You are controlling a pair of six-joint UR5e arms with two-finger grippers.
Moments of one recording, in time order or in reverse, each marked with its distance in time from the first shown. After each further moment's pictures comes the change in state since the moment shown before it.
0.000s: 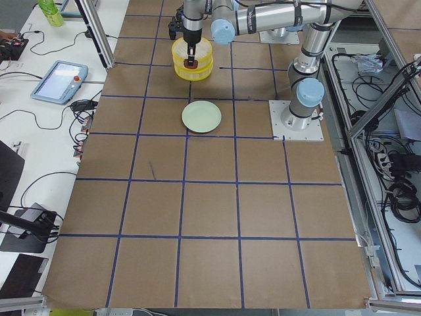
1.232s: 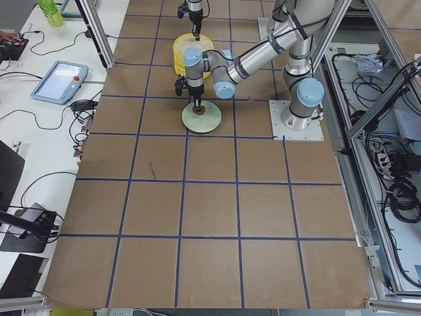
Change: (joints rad) left arm 0.180 -0.194 -0.298 0.357 0.055 0.148; right arm 0.000 -0.026 -0.001 0.043 -0.001 -0.001
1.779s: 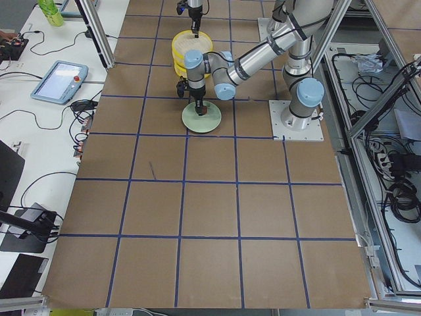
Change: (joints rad) left arm 0.001 -0.021 -0.035 0.003 -0.003 0.020; right arm -0.003 -0.017 -0.010 0.013 0.001 0.001
